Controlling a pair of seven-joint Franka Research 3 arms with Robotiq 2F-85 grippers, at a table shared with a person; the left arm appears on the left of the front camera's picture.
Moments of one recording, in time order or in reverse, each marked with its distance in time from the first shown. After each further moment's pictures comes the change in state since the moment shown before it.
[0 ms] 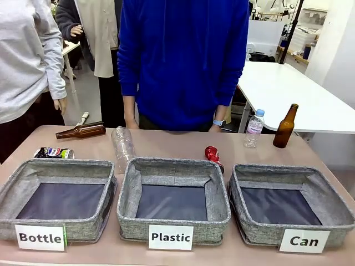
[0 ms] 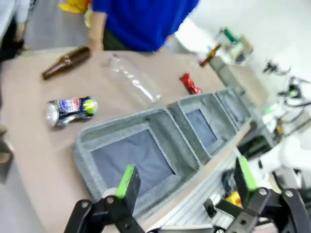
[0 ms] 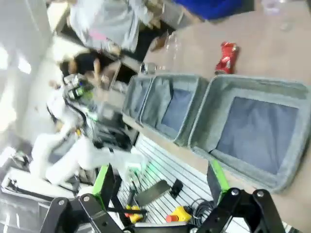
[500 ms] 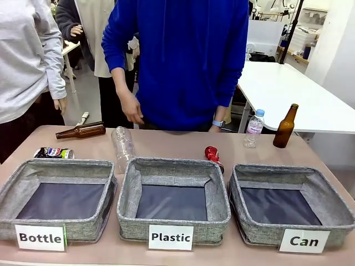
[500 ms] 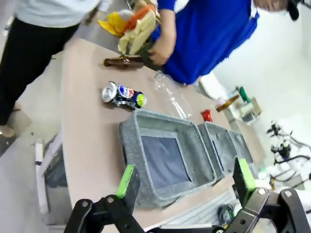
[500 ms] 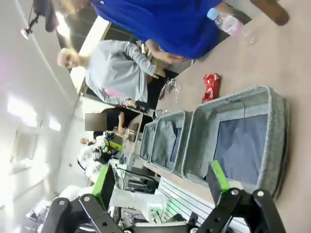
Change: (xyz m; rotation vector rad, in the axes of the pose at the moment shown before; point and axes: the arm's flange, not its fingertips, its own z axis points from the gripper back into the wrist) left arm -0.094 0.061 0.093 0.073 -0.281 0.208; right arm -0.029 -0.100 0.035 0.118 -0.261 -0.196
